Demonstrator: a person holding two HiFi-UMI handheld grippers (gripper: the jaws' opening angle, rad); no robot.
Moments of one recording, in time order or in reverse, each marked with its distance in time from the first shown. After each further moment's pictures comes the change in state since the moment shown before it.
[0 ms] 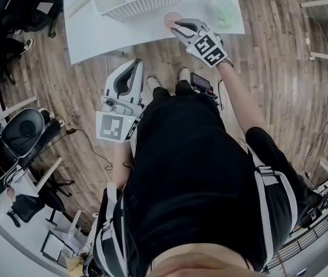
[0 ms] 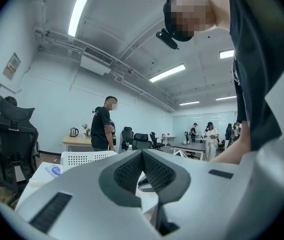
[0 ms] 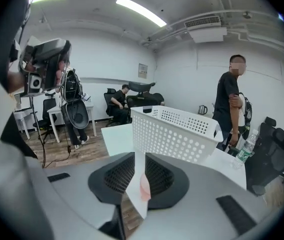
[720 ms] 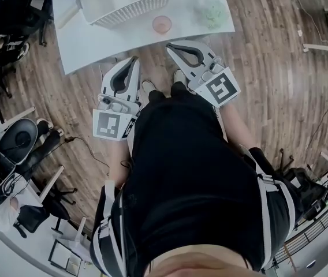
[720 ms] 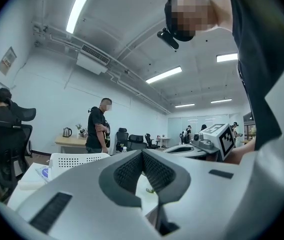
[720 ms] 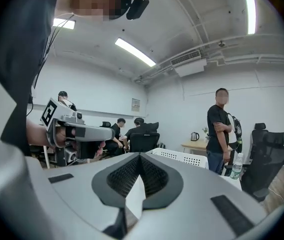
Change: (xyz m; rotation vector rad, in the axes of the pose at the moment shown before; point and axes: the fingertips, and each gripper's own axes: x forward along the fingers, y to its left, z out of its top) left arm 0.043 -0.007 0.000 -0.007 -0.007 -0.066; right arm -0.126 0.033 0.123 0.099 -0.431 -0.090
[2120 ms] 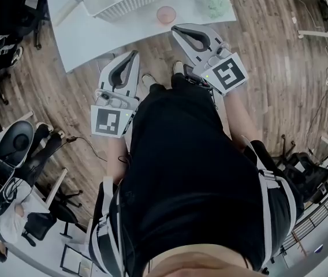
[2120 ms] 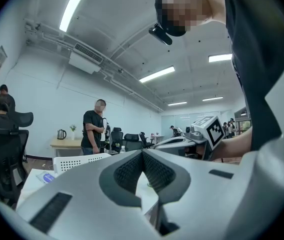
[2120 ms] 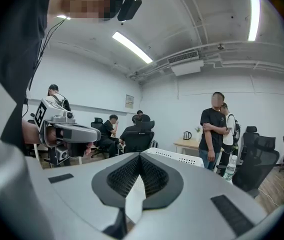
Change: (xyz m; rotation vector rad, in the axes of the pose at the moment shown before) left arm -0.014 -0.001 -0.010 0.060 0.023 -0.076; right arm -0.004 -0.012 -0.005 0.001 0.049 -0.097
